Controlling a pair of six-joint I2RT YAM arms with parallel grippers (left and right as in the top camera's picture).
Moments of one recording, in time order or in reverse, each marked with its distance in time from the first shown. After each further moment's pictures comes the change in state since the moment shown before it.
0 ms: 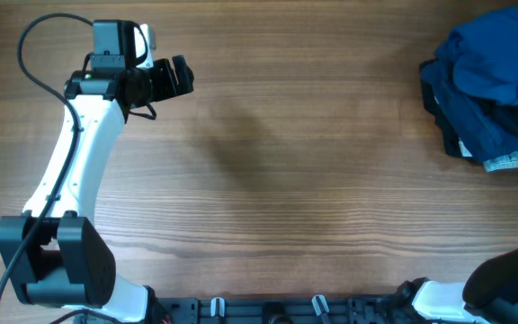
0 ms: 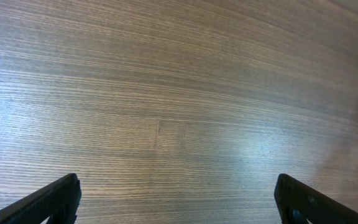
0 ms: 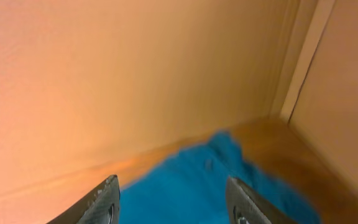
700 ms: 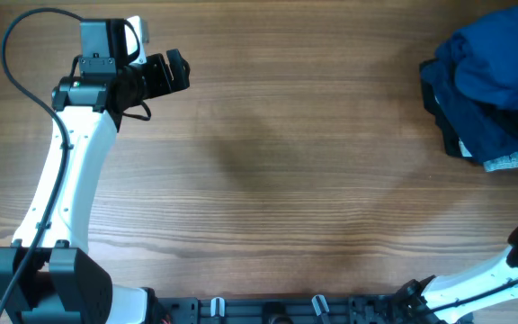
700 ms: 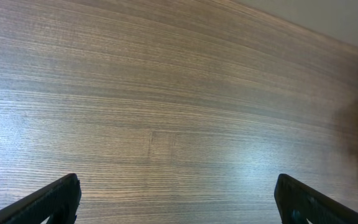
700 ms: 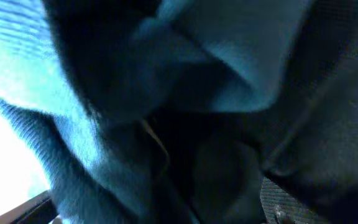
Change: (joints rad) left arm 0.005 -0.094 0.000 0.000 -0.001 0.000; right arm -0.228 0.353 0.000 -0.277 -0.397 0.418
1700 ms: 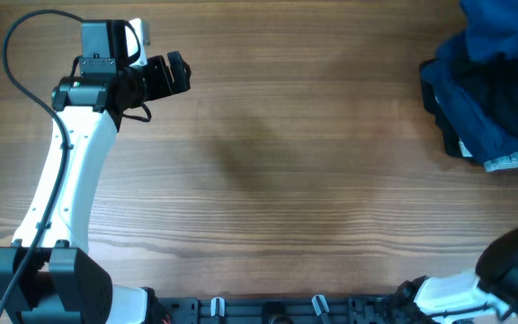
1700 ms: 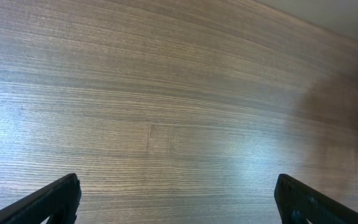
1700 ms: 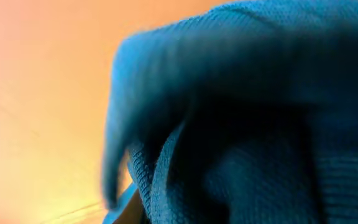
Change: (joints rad) left arm 0.000 0.000 0.000 -0.022 0.009 0.000; right arm 0.215 -0.206 -0.023 0.537 0.037 -0.055
